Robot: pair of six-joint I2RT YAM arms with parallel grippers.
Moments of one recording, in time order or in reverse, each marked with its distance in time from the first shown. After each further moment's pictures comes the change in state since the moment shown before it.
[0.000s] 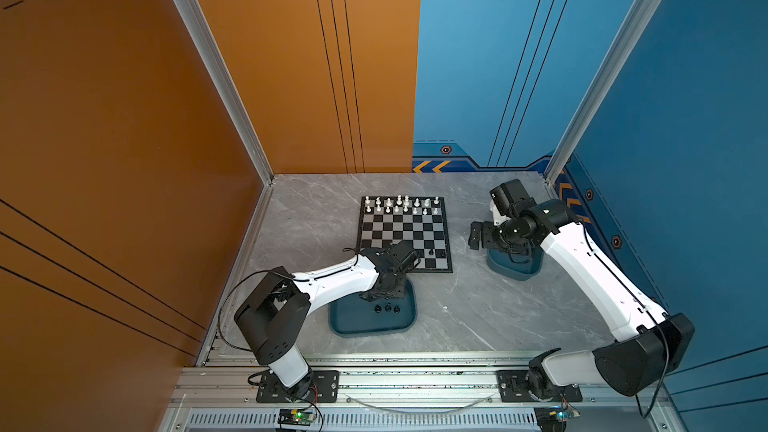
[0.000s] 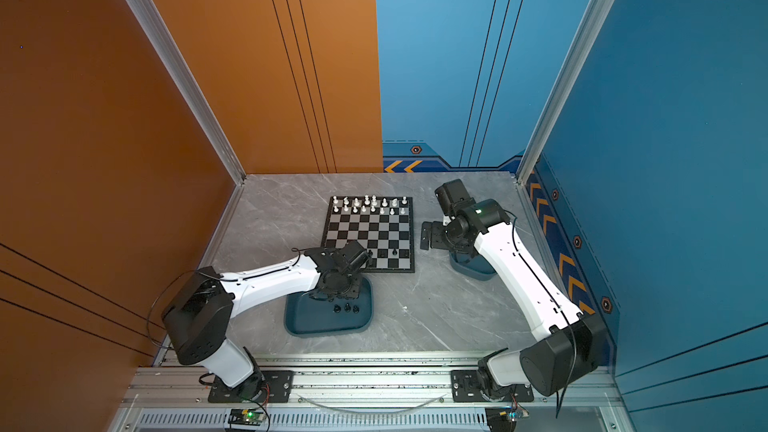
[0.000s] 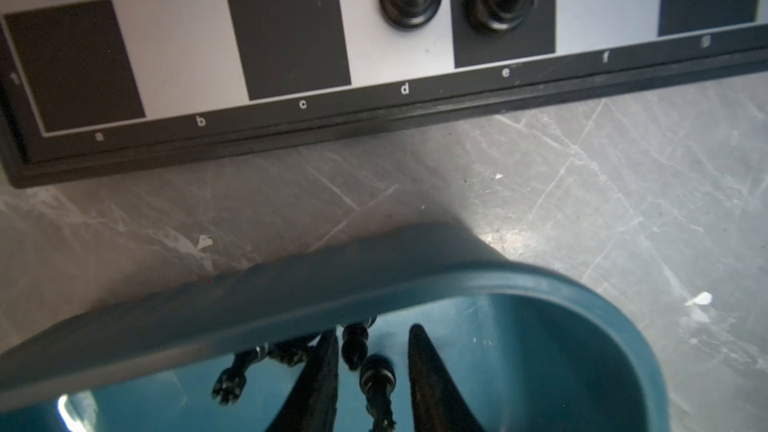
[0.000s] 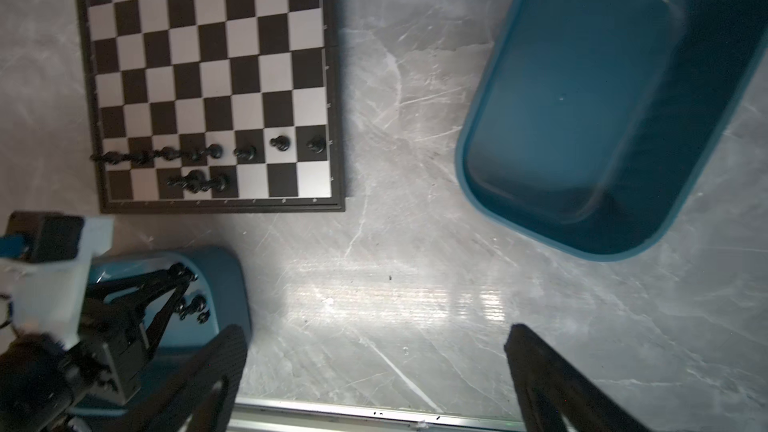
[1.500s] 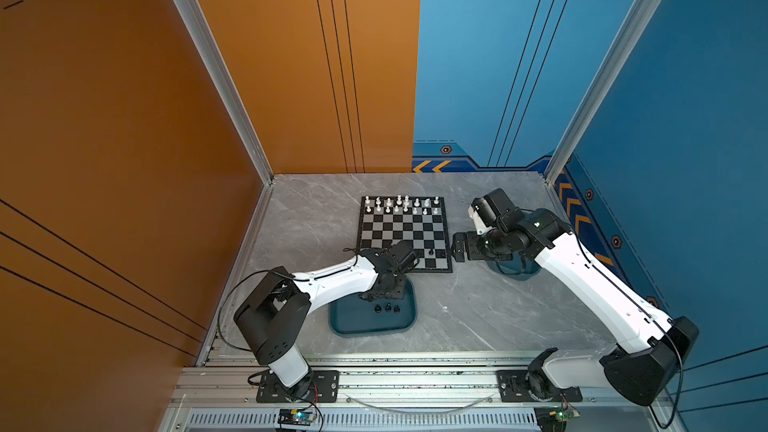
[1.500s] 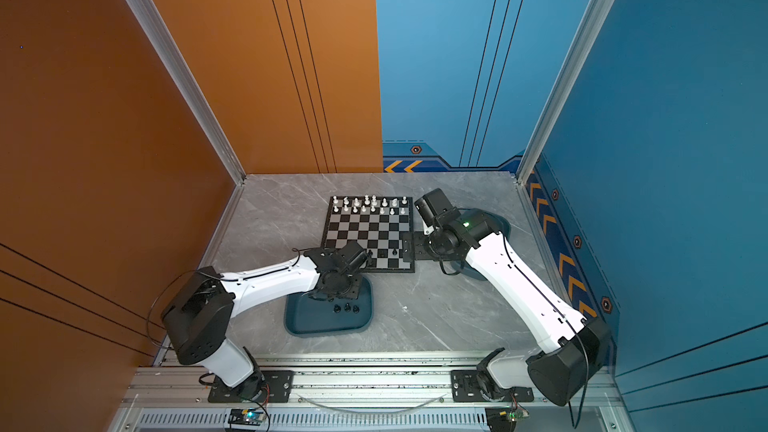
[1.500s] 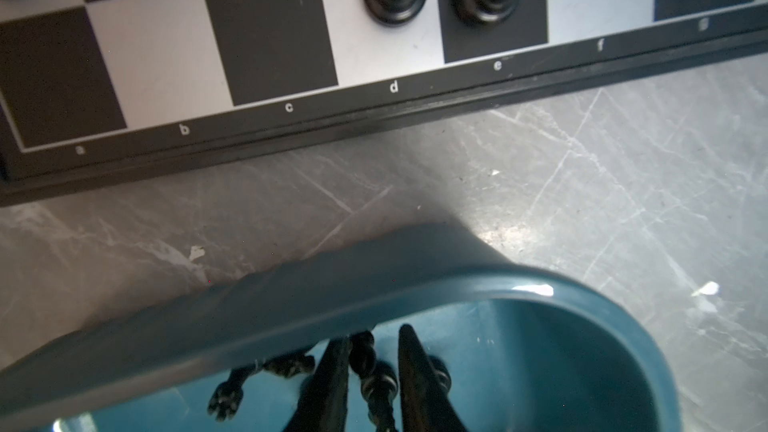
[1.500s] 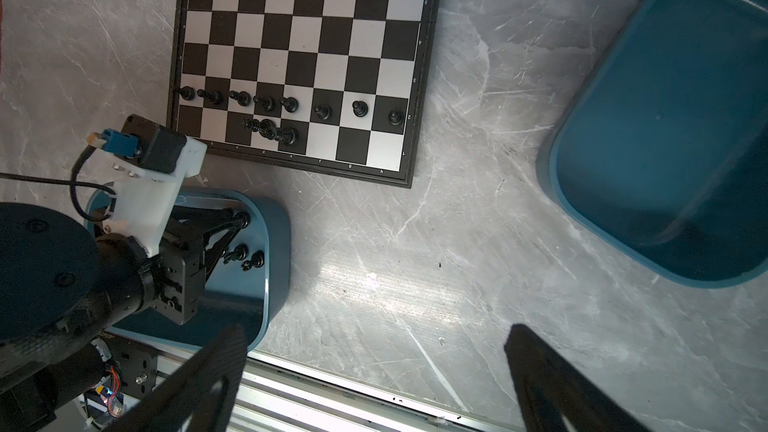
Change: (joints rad) left arm 0.006 0.000 -0.029 0.027 0.016 0.042; right arm 0.145 -0.034 -0.015 0.027 -0.003 0.007
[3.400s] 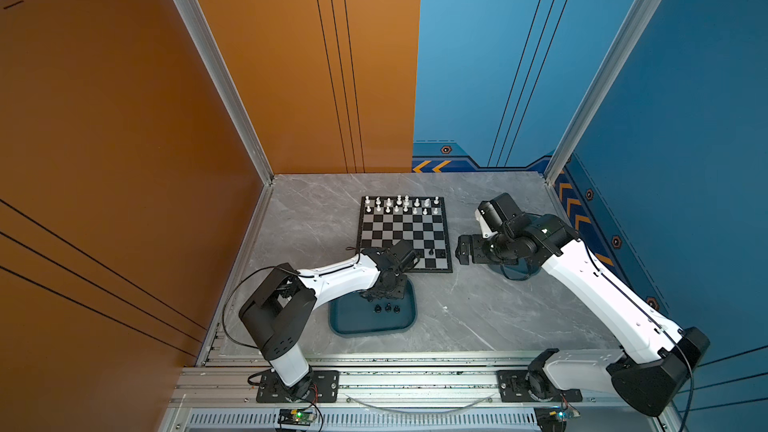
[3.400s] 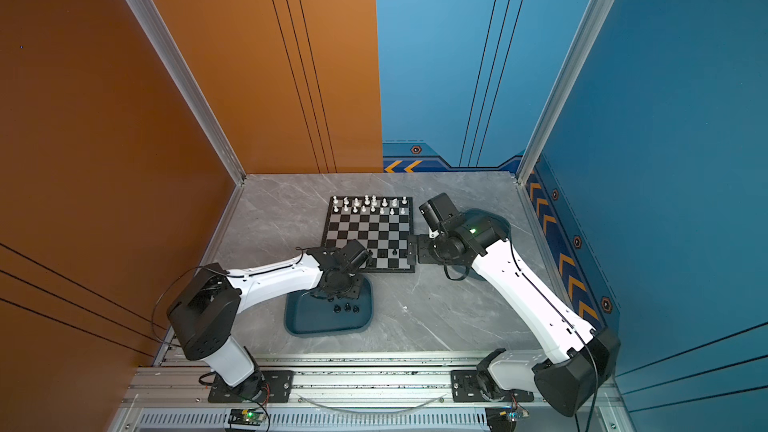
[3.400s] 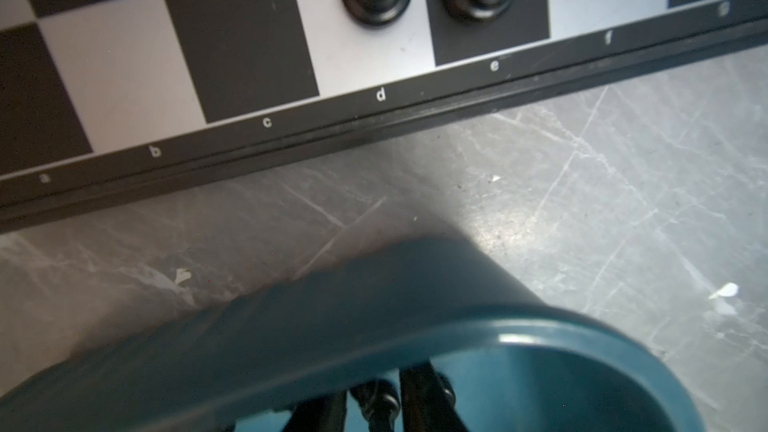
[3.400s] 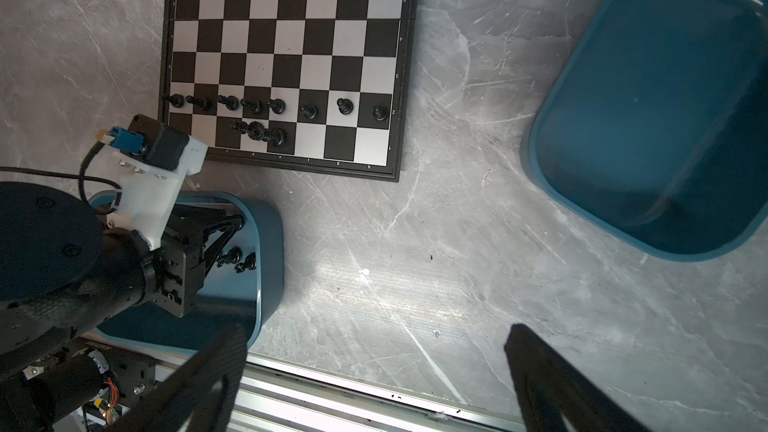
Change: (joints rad) left arm 0.012 0.035 0.026 0.008 0.025 0.049; right arm -0.009 -0.056 -0.045 0.000 0.026 0.038
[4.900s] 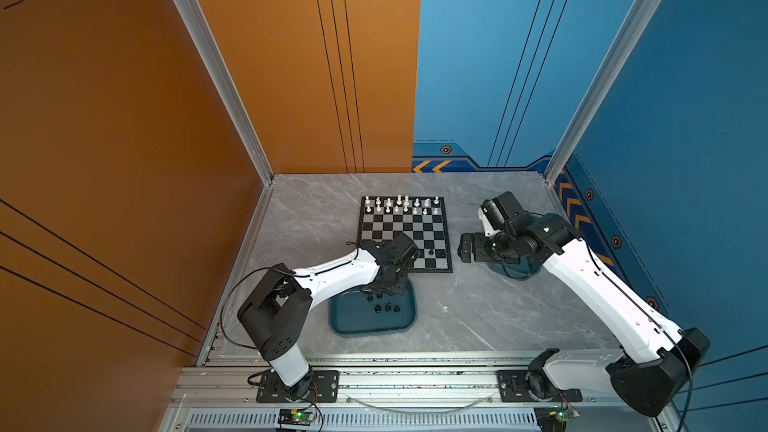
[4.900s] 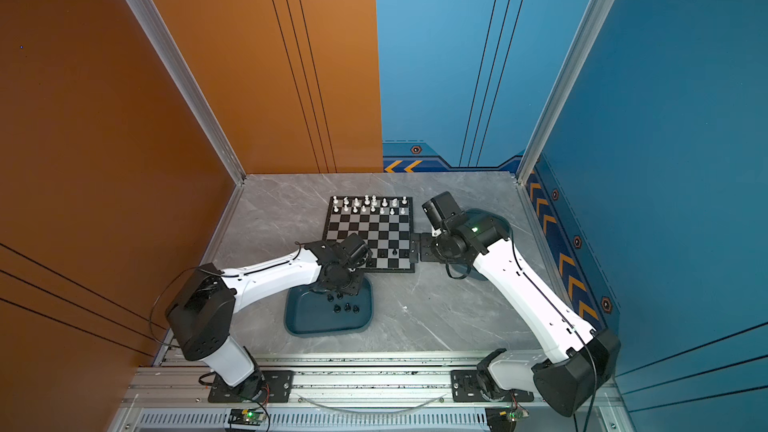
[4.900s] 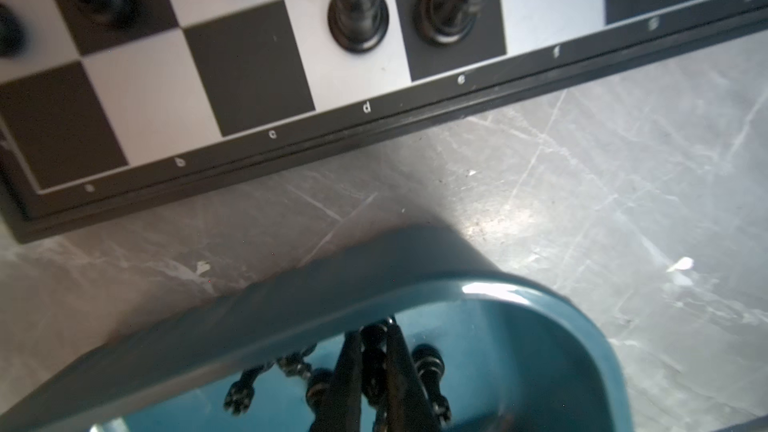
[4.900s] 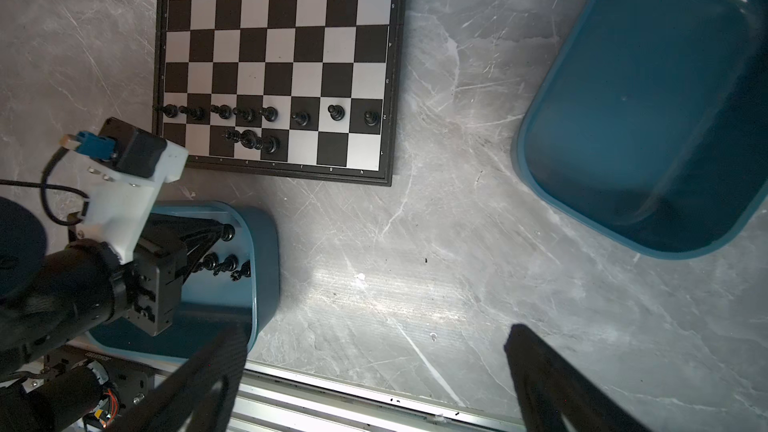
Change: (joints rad) left arm 0.017 -0.019 0.087 -0.099 0.016 0.053; right arm -0.021 0.000 -0.002 0.003 0.000 0.000
